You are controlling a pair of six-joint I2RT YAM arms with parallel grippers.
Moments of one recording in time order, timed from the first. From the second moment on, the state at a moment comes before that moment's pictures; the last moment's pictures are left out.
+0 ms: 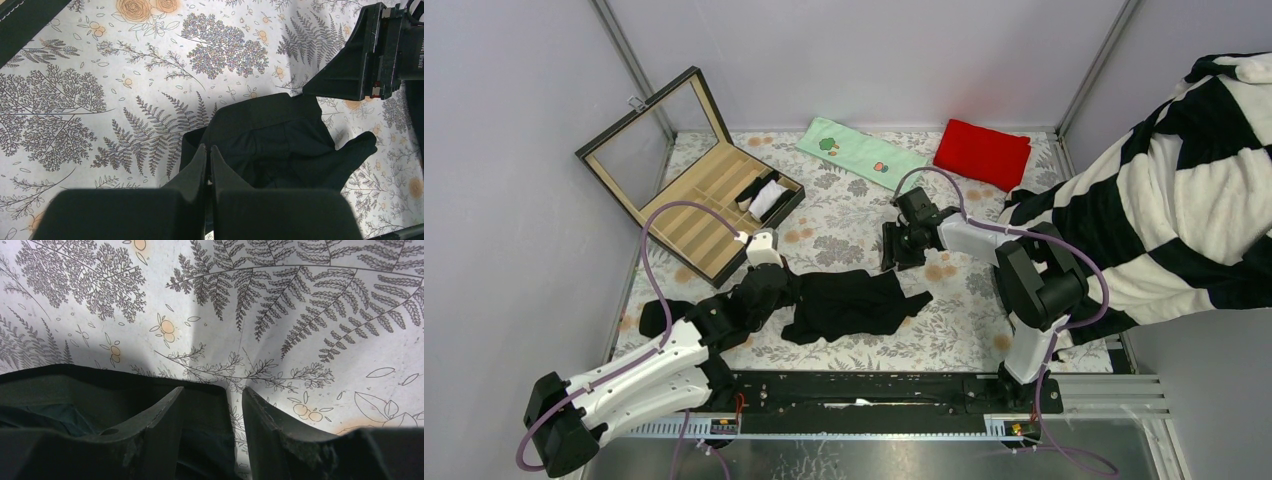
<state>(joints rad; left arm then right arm) -0.85 0.79 0.50 -0.32 -0.47 -0.74 0.54 1.82 1.10 -0.39 -0.21 0.45</state>
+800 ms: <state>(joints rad) -0.84 0.76 0.50 -0.32 -0.49 -0.72 0.55 1.66 0.97 -0.38 -0.15 0.42</state>
